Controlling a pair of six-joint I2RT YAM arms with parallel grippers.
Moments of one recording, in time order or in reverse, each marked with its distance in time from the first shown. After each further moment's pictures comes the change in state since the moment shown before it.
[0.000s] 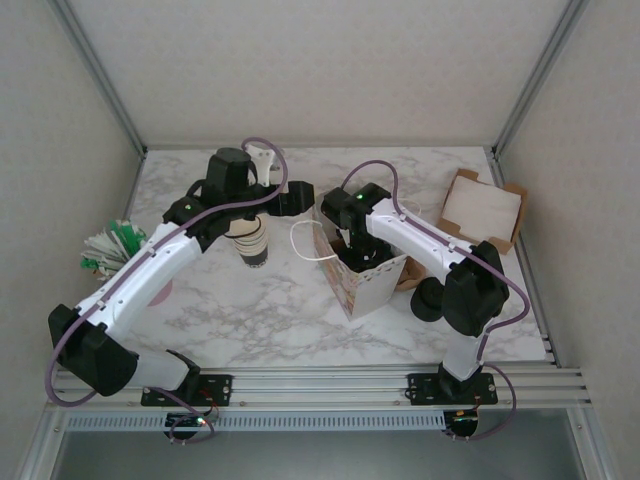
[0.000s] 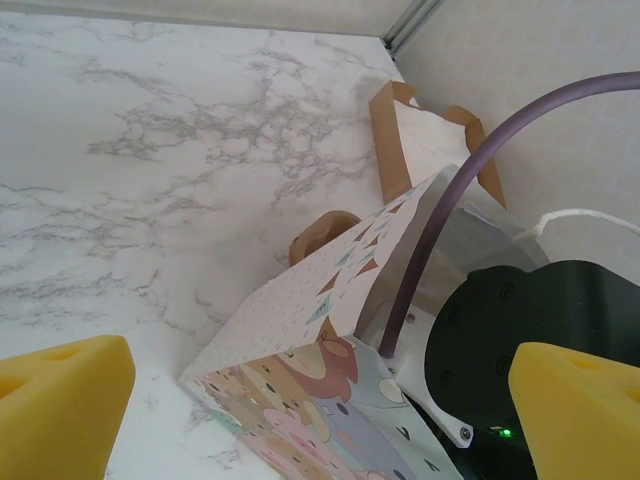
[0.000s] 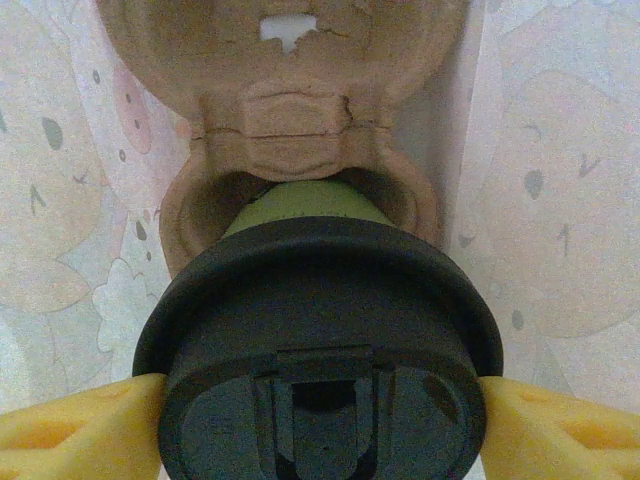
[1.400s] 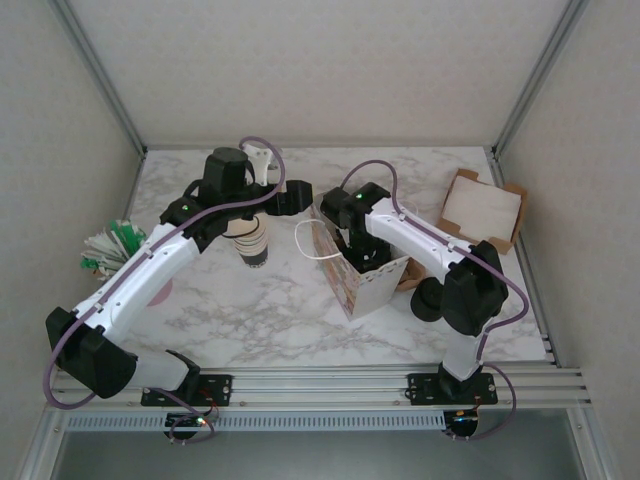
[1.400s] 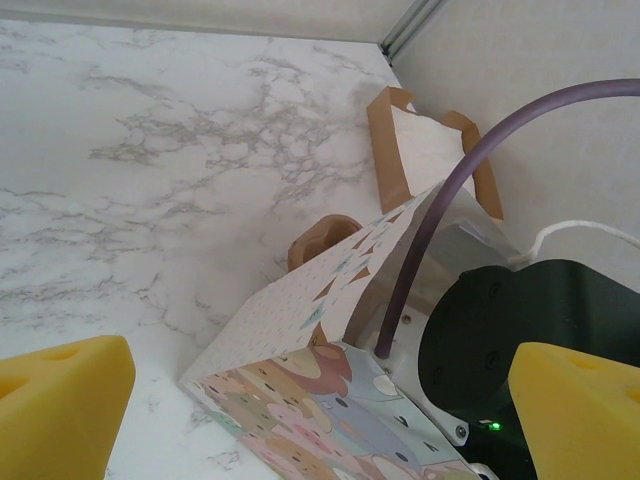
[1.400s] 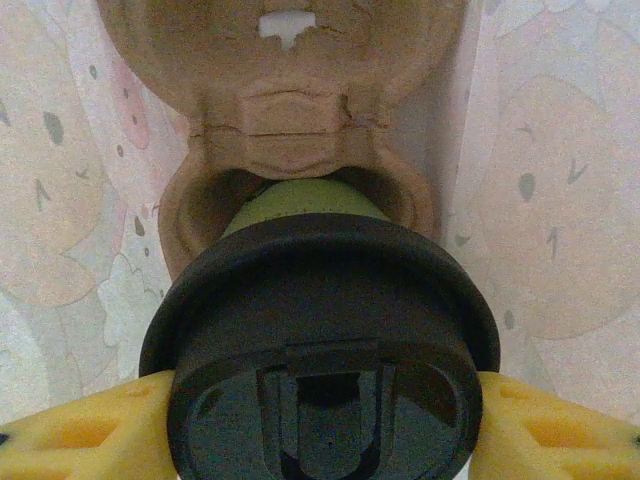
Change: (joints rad) left arm 0.006 -0.012 0.000 -0.002 0.007 0.000; right arm 0.000 0.010 0.006 -0.008 0.000 -0.008
